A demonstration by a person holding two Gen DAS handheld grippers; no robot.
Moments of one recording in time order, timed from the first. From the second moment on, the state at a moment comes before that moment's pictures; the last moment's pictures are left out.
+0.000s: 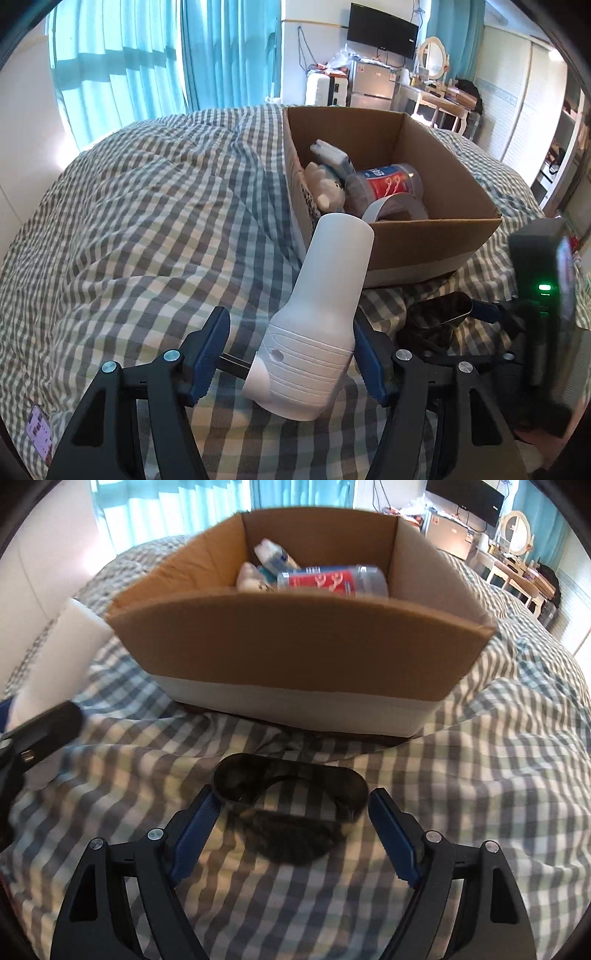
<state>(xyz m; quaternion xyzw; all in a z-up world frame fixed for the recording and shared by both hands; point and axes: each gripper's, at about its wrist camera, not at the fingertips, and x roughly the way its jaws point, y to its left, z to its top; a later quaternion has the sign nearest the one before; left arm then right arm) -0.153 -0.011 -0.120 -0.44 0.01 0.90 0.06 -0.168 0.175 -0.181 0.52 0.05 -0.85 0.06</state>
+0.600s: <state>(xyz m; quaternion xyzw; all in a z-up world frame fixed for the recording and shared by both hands) -0.113 -0.007 -0.096 -0.41 0.02 0.91 0.07 -0.113 0.180 -0.137 0.46 0.07 -0.88 0.07</state>
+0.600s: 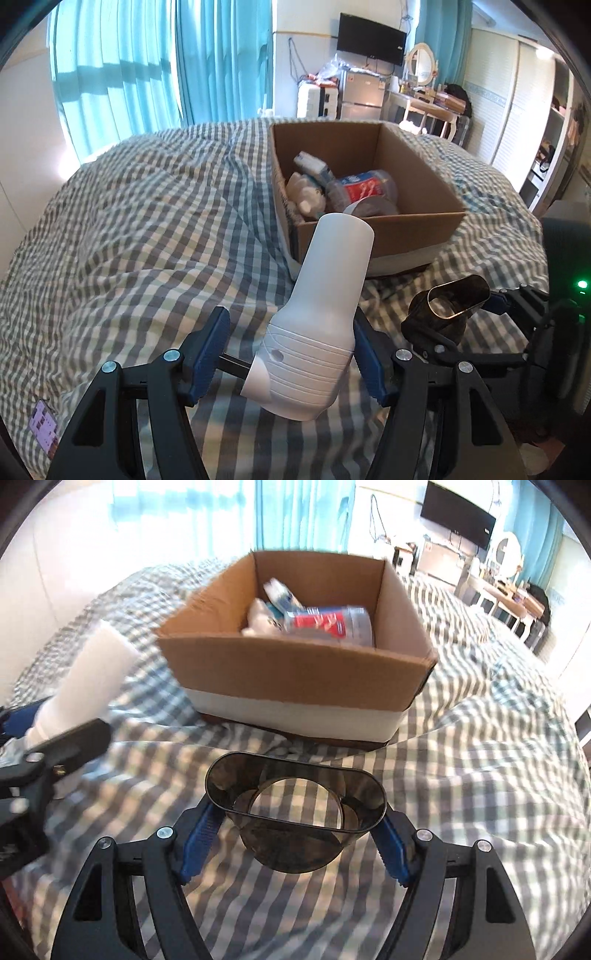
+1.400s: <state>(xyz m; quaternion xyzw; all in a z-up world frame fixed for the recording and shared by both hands) -0.124 0.001 0.000 -0.33 0.01 0.94 0.10 -0.093 0.193 -0.001 0.35 0.08 -0.93 0.07</state>
